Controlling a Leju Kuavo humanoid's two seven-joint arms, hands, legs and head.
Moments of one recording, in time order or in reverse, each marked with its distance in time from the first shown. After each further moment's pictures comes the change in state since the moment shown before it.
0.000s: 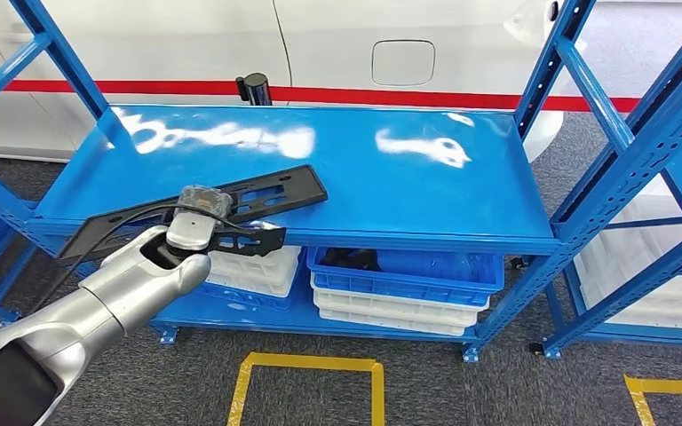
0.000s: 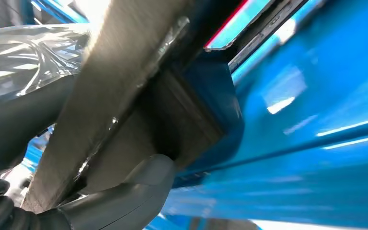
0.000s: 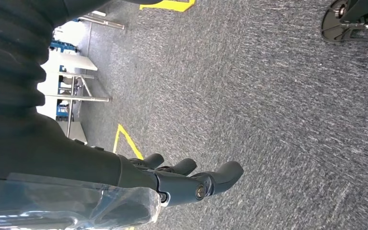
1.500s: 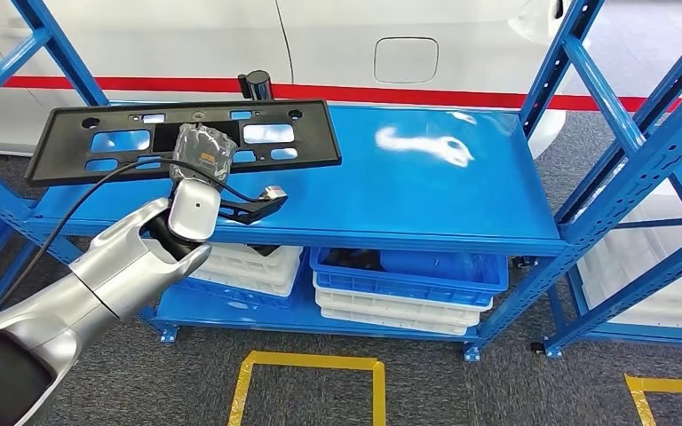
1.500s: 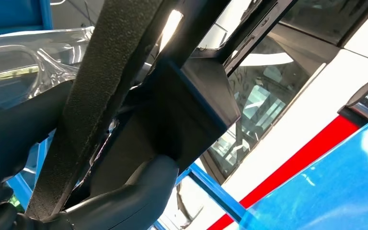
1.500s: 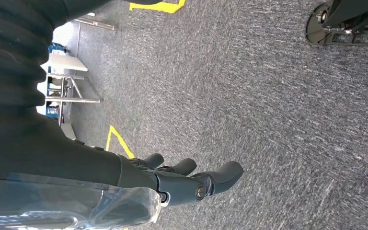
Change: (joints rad) left arm -0.046 -0.002 0.080 -0.129 -0.527 0.059 -0.049; right arm 0.000 0.012 0.019 0.000 -0.026 -0.035 -0.054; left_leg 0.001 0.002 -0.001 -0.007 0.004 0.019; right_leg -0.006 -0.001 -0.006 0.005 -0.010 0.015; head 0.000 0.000
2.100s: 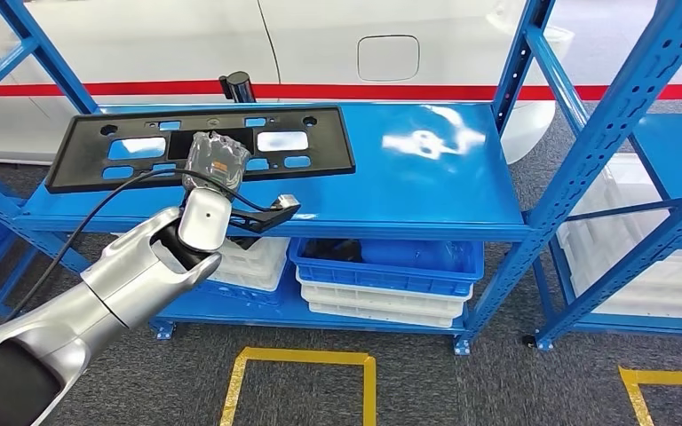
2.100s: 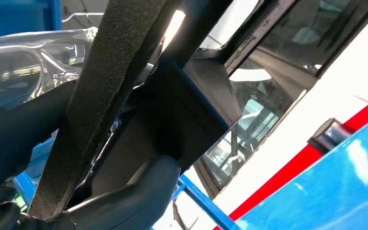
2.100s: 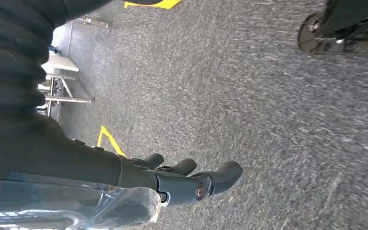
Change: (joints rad) left arm 0.037 -0.007 0.013 -0.035 -0.018 0.008 -0.004; right arm -0.003 0.010 0.000 -0.001 -0.018 -0.006 -0.015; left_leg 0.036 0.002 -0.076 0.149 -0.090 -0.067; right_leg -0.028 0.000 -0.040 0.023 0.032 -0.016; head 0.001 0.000
